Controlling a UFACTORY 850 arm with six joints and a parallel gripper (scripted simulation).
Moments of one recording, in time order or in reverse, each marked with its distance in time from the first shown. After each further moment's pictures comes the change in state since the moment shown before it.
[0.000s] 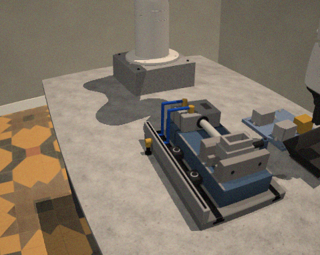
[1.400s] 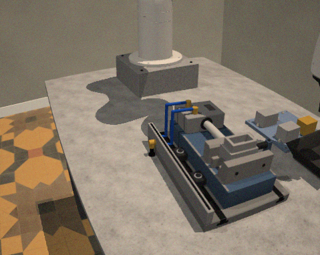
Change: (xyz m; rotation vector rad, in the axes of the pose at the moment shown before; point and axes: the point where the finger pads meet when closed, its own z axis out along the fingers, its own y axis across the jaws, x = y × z) arm 0.000 0.000 -0.029 0.000 0.000 0.000
